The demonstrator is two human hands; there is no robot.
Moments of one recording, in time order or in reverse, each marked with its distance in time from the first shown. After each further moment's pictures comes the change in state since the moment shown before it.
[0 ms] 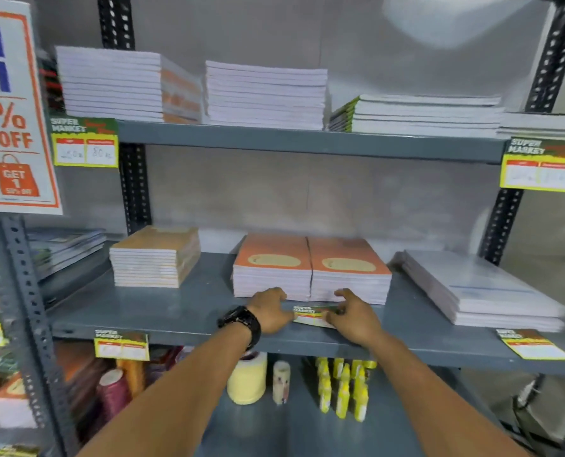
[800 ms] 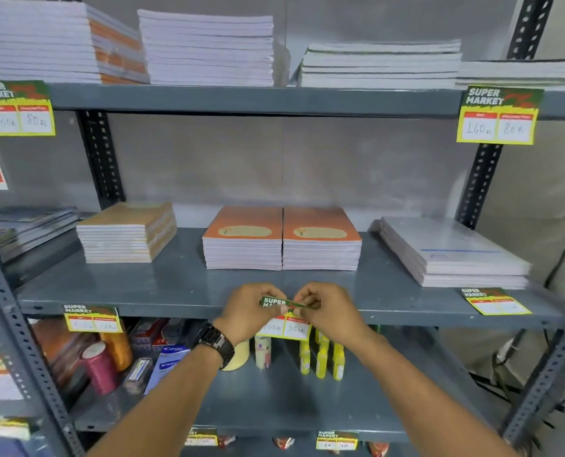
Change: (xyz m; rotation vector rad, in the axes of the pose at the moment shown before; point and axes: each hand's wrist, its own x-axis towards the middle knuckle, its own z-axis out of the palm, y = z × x) left_hand -0.051 0.021 0.056 -0.366 0.170 0.189; right_hand -0.060 0.016 -0.010 0.255 -0.062 -0.212
